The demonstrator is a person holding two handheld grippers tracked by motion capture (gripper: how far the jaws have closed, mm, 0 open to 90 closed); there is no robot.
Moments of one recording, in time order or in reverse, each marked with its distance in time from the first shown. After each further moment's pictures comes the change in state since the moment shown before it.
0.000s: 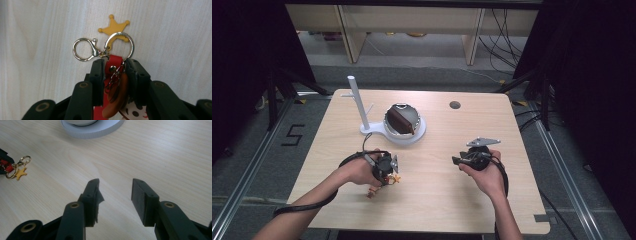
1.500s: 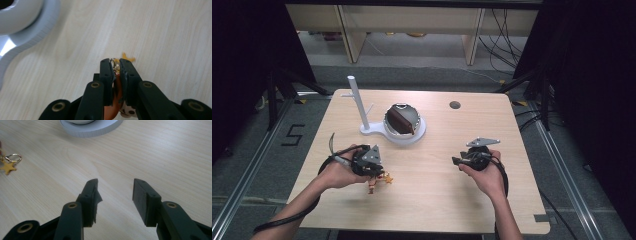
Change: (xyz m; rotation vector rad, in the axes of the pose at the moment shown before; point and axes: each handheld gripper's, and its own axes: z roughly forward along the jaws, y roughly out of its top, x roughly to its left) left arm 0.001 -0.048 -0.043 -0.393 0.118 -0.164; right arm 0.000 0.000 0.001 0.005 -0.008 -0.006
